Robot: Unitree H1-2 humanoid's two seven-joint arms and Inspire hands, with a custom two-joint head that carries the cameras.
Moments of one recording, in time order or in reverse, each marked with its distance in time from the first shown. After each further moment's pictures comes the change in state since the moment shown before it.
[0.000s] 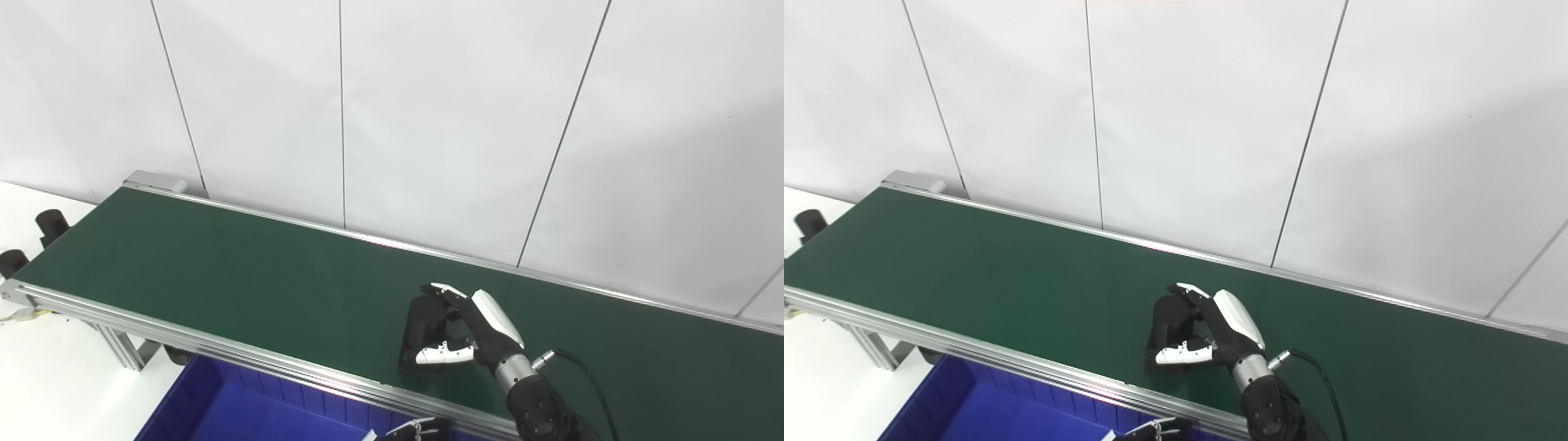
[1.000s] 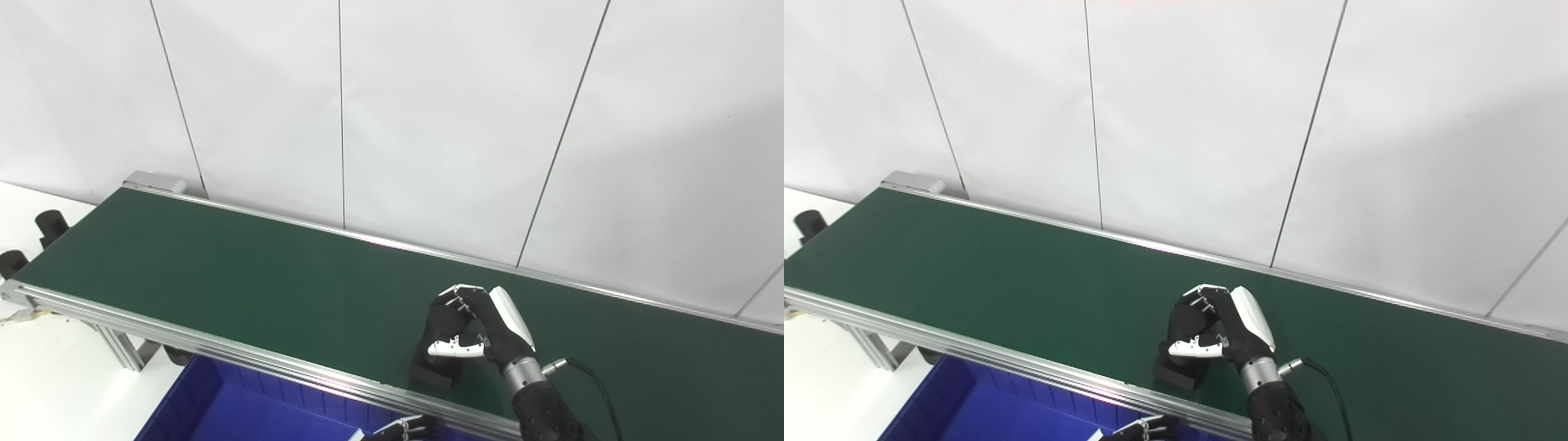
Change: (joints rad) left arm 0.018 0.035 0.004 -0.035 -0.006 0.007 -0.004; right arm 0.017 0.018 -0.064 0.042 0.049 -0.078 -0.077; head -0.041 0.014
